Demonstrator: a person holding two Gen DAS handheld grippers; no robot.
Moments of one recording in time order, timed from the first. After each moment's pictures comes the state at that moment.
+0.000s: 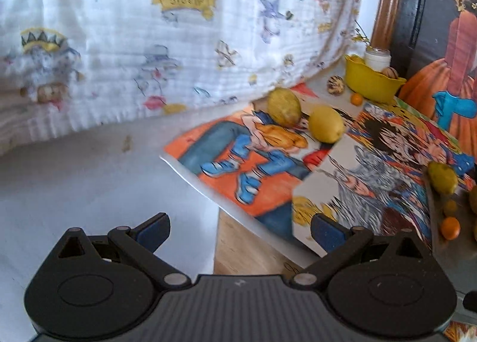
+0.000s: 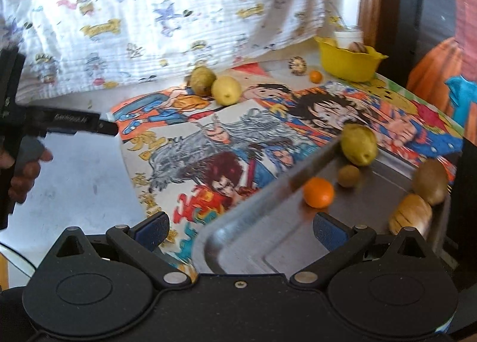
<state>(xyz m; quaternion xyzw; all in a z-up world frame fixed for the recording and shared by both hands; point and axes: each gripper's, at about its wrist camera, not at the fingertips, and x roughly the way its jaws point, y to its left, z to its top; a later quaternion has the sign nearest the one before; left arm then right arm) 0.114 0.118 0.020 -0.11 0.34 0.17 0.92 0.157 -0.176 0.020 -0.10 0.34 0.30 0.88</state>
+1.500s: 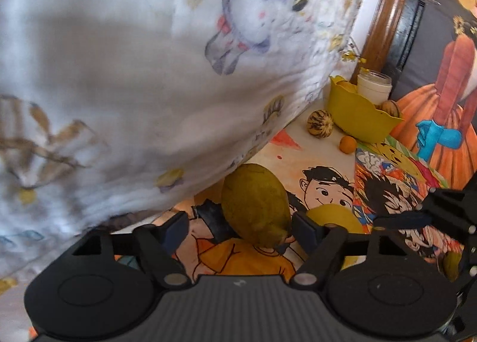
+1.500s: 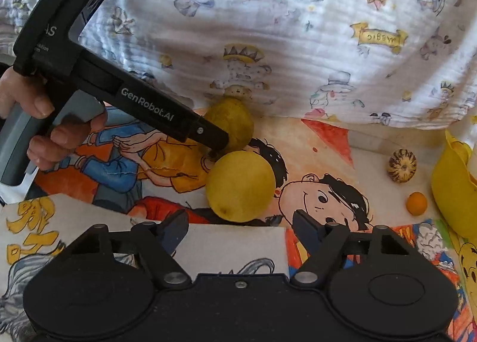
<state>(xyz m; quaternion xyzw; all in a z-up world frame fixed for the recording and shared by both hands) 0.317 0.178 -0.012 -0.16 0.32 0.06 0.93 0.378 -0.020 -0.011 -0.28 0.27 0.49 0.79</state>
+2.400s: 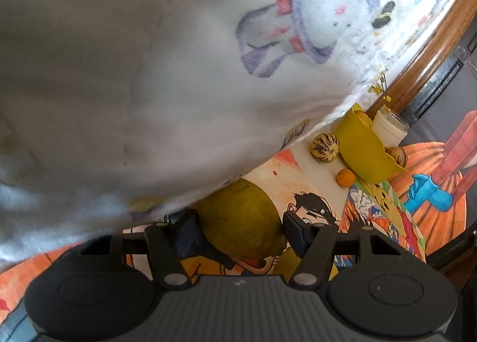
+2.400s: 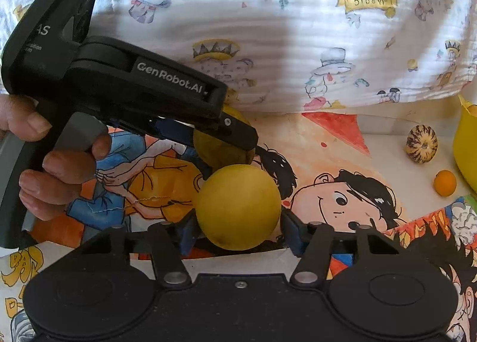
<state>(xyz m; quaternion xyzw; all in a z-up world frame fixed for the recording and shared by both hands) 0.346 0.196 -0.023 -0.31 0.32 0.07 0.89 0.407 -0.005 -0.026 -0.19 0.30 0.49 0.79</state>
